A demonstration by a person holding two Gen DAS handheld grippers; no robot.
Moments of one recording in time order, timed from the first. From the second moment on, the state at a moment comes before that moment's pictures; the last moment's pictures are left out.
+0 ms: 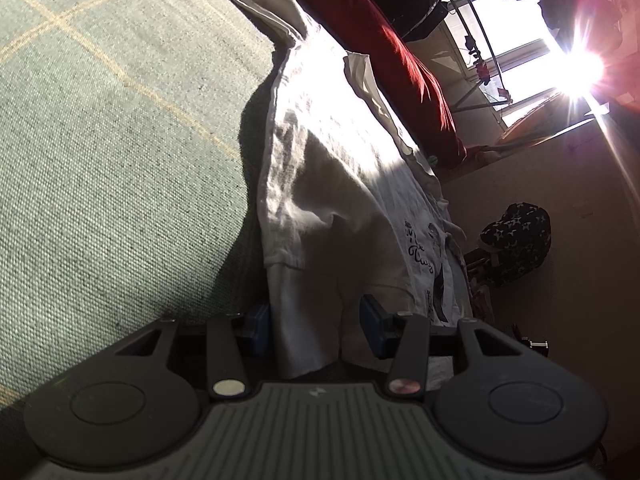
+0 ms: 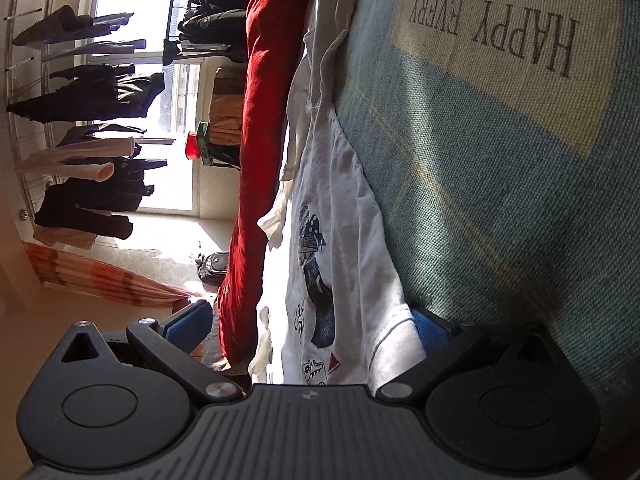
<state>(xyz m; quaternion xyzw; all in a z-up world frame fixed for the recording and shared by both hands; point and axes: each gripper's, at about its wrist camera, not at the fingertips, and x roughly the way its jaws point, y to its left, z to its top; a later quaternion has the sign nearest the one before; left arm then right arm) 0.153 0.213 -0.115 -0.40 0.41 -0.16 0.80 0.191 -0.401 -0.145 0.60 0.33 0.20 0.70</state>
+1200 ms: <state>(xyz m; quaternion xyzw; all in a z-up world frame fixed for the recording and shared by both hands) 0.153 0.212 -0.119 -0.43 0.39 -0.14 0.80 0.198 -0.378 -0.168 0.57 0.36 0.21 0.71</state>
